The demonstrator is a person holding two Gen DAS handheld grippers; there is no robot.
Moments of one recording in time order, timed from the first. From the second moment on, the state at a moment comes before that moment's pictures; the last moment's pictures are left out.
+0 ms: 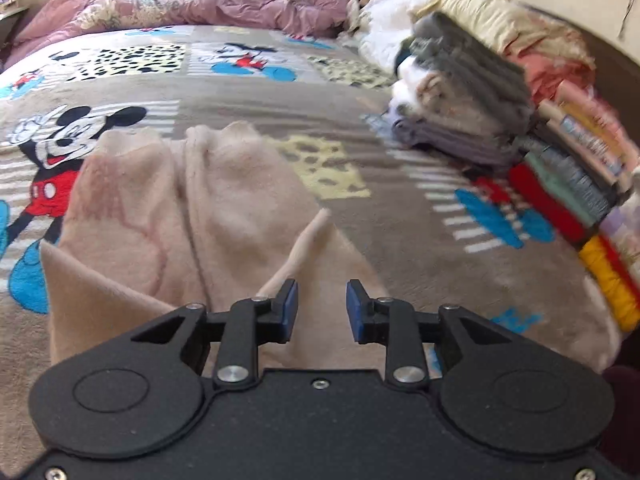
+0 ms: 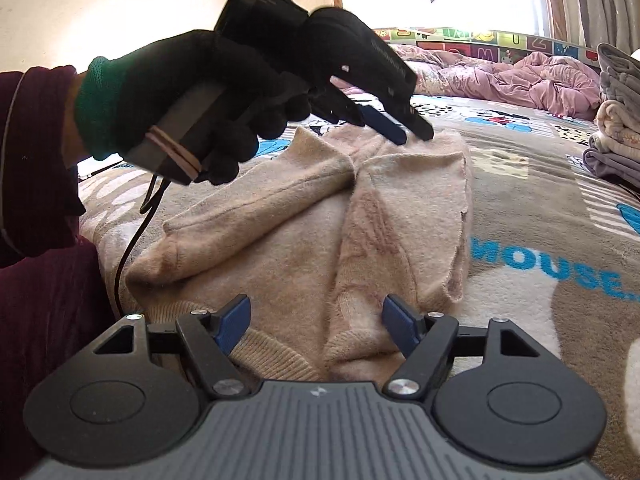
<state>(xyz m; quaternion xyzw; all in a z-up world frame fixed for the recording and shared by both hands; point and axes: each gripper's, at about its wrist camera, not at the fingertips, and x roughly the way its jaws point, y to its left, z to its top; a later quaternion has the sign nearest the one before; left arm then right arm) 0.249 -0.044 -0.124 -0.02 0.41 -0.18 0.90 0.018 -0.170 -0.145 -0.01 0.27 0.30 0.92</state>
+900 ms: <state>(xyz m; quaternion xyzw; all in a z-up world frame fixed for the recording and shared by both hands) -0.007 0.046 -0.109 0.44 0.23 -0.19 0.85 -0.052 -0.178 -0.100 -0.35 0.12 0.28 0.89</state>
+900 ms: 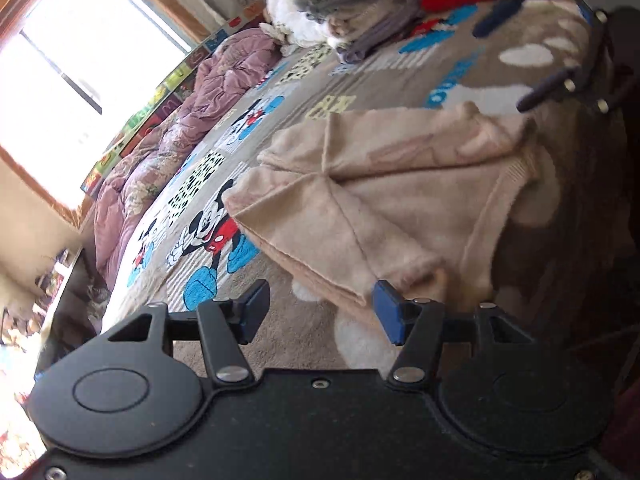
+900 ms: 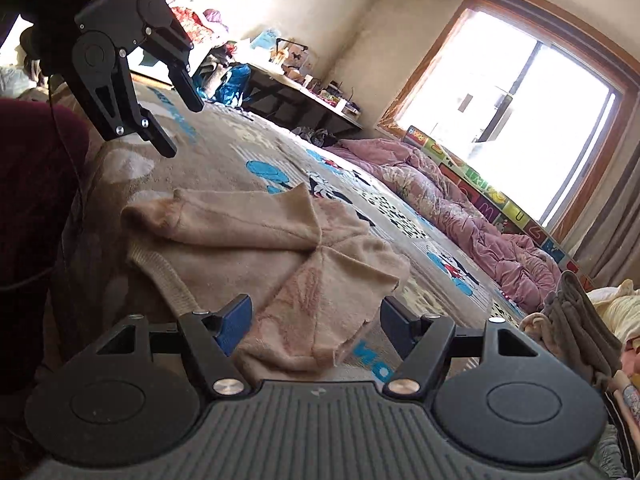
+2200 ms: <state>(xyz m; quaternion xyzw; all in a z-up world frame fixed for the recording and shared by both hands) -0.025 0.053 -0.192 0.61 0.02 -0.23 0.75 -0.033 -0.183 -0.145 -0.48 0.05 0.32 0.82</state>
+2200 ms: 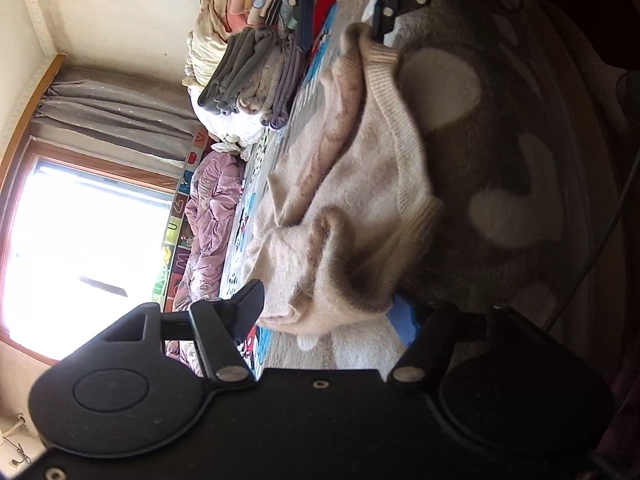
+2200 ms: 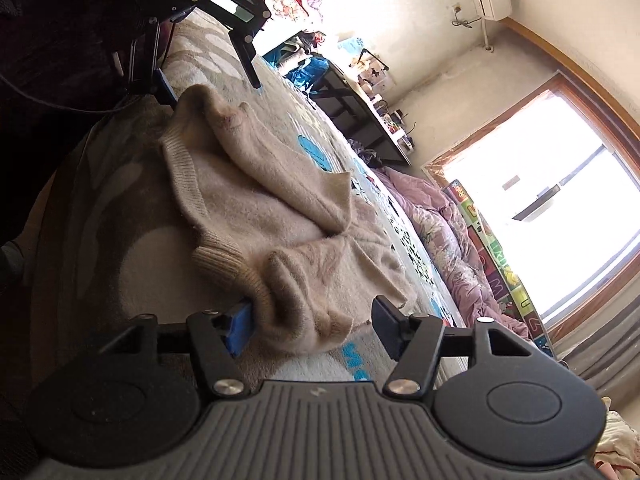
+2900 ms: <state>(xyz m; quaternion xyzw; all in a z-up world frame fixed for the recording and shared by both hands) 0.009 0.042 -0.196 0.62 0.02 -0.25 0.75 -0.011 -0.172 -0.141 -0.45 0.10 0.36 0.81</state>
